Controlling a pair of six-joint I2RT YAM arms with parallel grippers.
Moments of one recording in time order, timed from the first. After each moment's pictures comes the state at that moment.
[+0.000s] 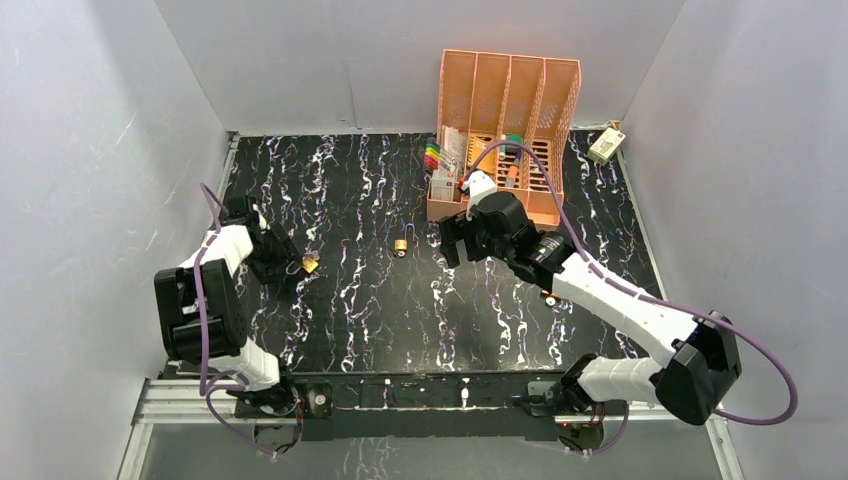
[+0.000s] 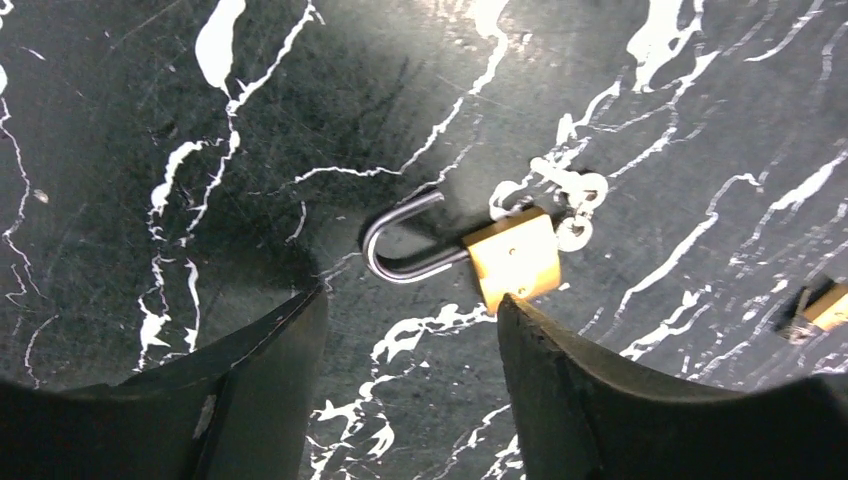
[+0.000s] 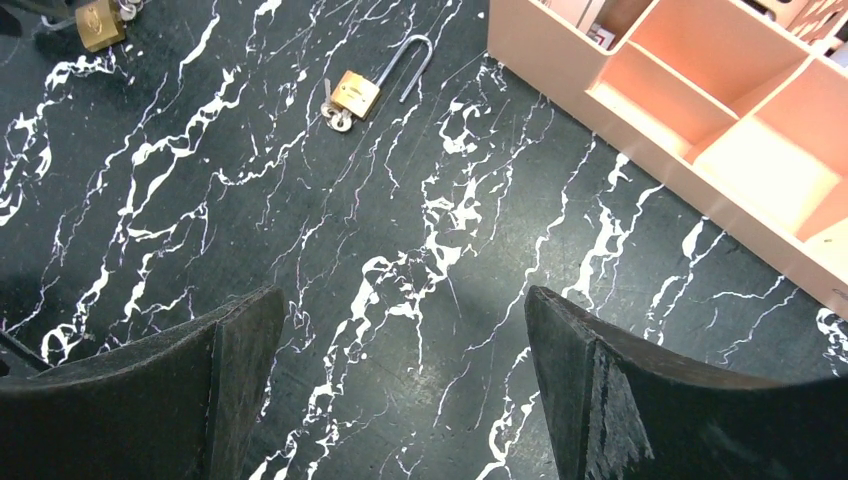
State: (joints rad) left arm 0.20 1.55 0.91 -0.59 0.14 -0.40; right arm 0.78 1.23 1.00 -0.37 0.09 0.21
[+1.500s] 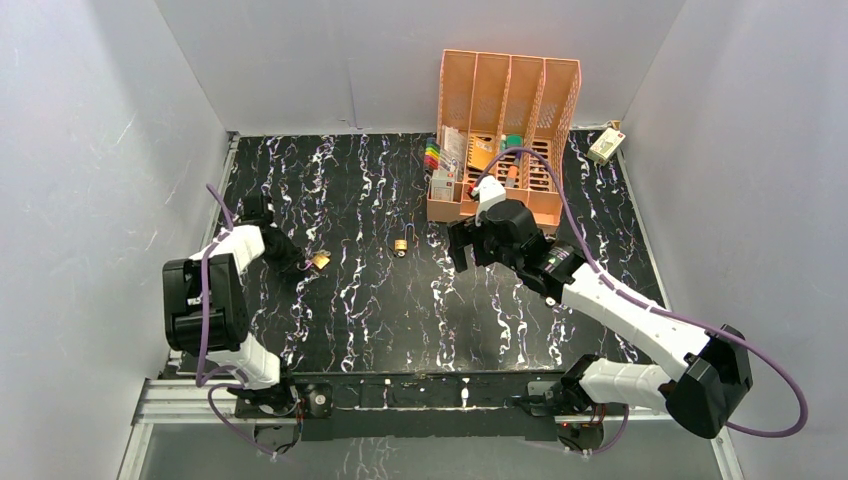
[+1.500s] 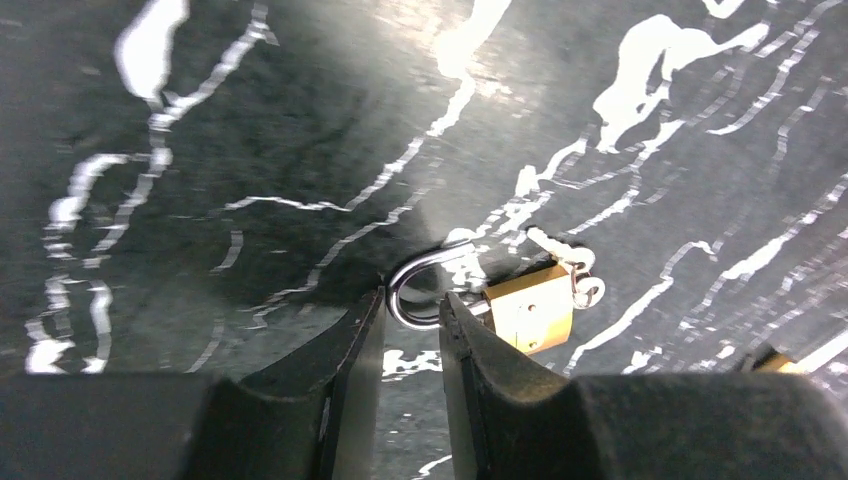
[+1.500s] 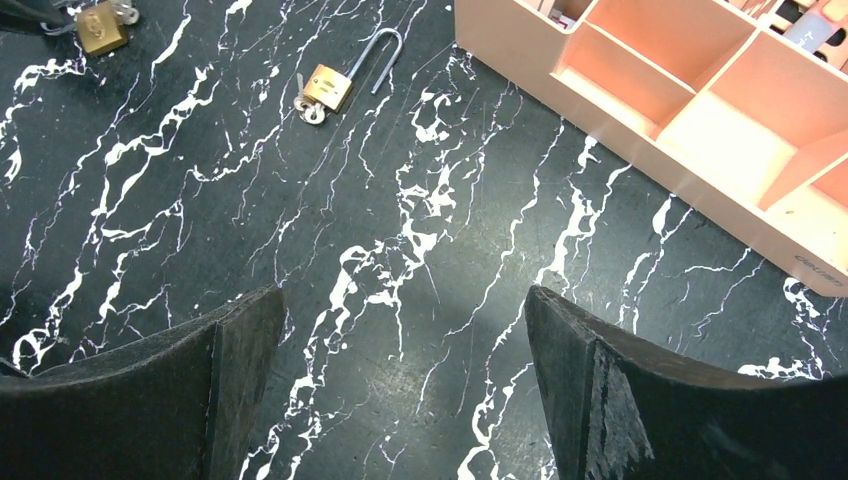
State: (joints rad) left arm 0.12 1.61 0.89 -0.49 0.05 -0.59; right arm 0.78 1.15 0.93 -0.36 0.14 0.21
